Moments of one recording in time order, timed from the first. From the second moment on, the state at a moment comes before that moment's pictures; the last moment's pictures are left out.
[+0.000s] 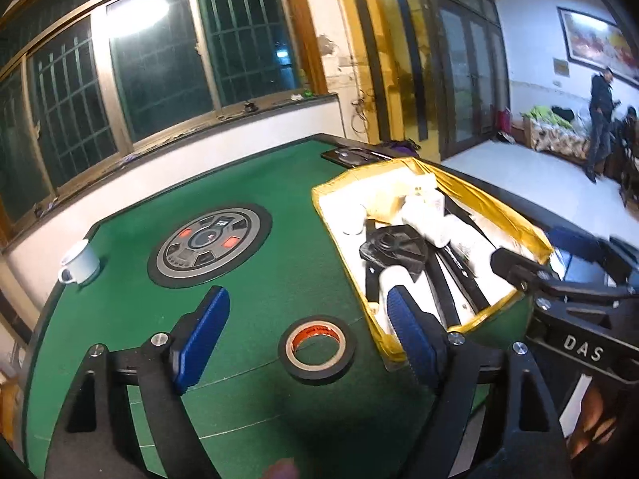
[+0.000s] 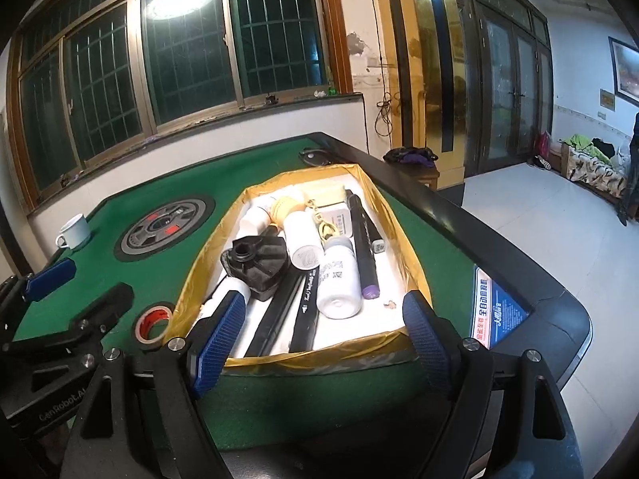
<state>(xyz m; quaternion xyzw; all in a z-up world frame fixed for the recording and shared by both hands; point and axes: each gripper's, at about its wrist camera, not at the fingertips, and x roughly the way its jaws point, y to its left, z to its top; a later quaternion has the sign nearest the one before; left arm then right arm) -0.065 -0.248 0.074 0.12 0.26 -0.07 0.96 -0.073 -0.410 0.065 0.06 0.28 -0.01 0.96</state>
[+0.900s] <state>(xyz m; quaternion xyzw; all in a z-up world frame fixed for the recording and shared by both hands) -0.062 -0.259 0.063 0.13 0.29 -0.08 0.95 -0.073 -0.411 0.073 0.05 0.27 -0.01 0.96</state>
